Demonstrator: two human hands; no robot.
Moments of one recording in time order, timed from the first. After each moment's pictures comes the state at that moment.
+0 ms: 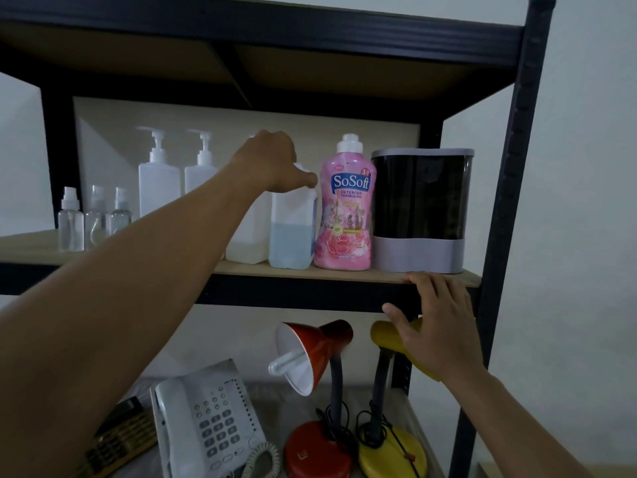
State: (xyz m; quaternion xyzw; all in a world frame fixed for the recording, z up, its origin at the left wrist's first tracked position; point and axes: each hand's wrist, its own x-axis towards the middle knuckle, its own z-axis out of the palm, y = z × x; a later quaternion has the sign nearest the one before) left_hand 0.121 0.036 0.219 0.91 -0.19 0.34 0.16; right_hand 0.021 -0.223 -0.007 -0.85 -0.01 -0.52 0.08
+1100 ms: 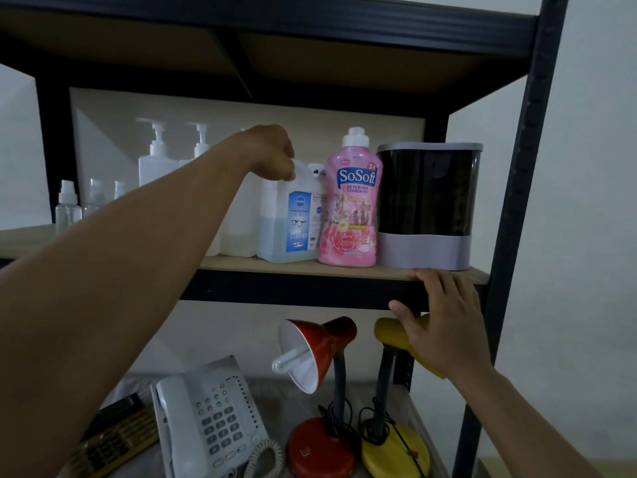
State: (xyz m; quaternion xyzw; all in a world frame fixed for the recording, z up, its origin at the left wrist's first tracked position) left_hand 0.134 0.052 0.236 0.94 -0.22 0.24 0.12; right_hand 0.025 -0.223 -0.008 -0.85 -0.01 -0.53 0.07
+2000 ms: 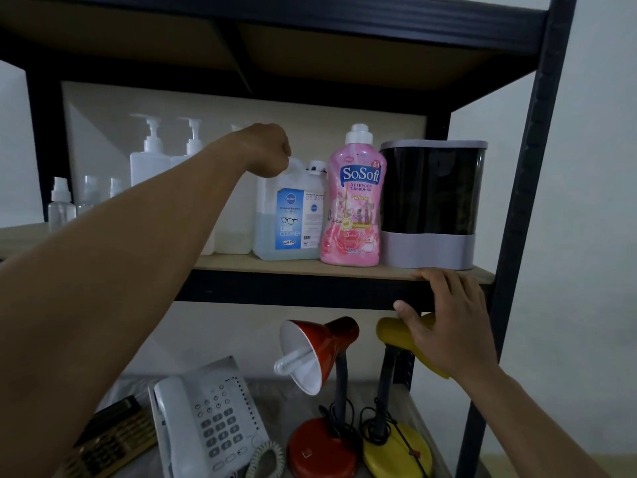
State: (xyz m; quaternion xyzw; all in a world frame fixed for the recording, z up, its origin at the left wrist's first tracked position) left_hand 0.151 0.060 0.234 0.93 -0.23 0.25 0.13; right_hand 0.022 -0.222 -0.008 -0.86 0.01 -0.50 0.07
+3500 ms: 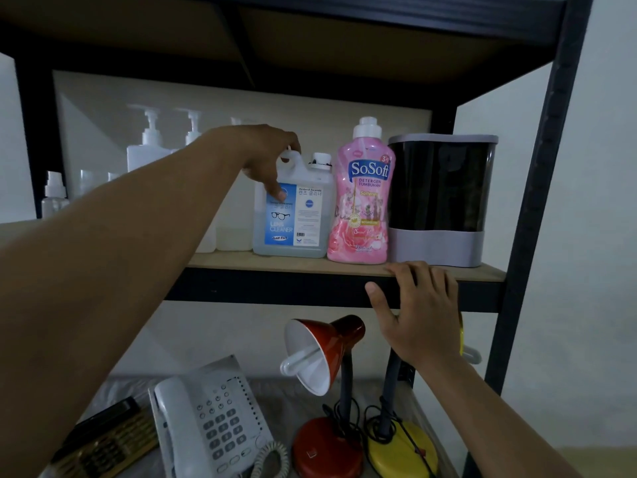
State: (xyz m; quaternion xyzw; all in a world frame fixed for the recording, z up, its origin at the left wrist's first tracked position) left_hand 0.179 0.075 0.236 0.94 -0.28 0.20 -0.01; right_hand 0.055 -0.173 -0.008 -0.84 0.04 -0.54 -0.01
